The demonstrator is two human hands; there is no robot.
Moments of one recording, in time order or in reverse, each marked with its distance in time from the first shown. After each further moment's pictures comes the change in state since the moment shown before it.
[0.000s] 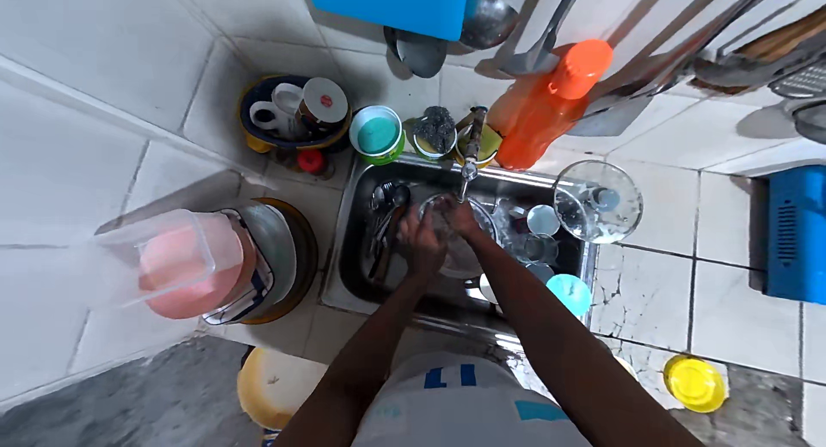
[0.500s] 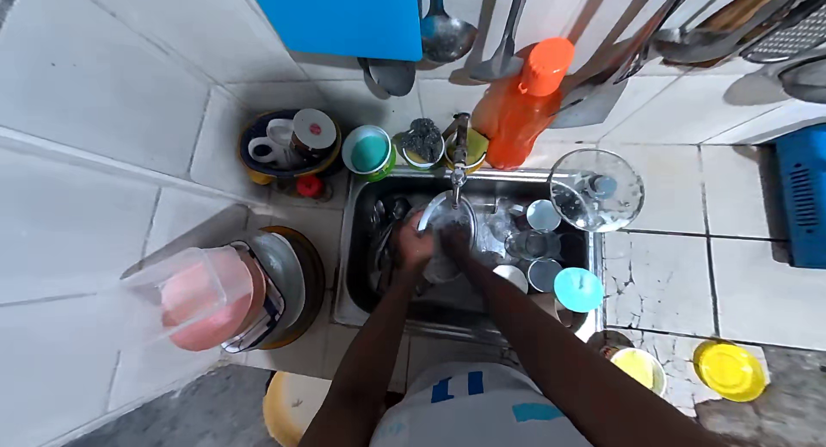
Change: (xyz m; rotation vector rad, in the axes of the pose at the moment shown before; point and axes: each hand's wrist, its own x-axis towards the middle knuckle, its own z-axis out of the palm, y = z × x) left_hand 0.031 -0.009 -0.017 -0.309 -0.029 -0.056; right_hand -0.034 0.038 0.041 -0.297 -0.133 0.190
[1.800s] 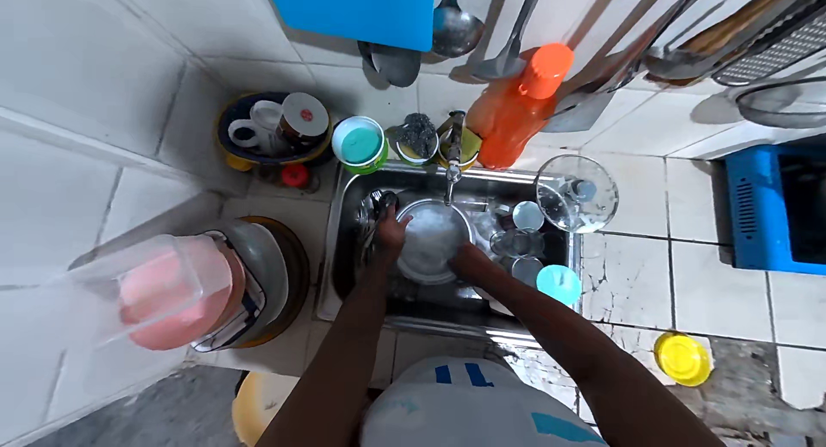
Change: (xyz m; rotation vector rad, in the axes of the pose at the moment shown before) left_hand 0.064 -0.087 0.019 0.408 -0.066 -0.064; right_hand -0.081 0.006 -0.053 -1.009 -0.448 -0.371
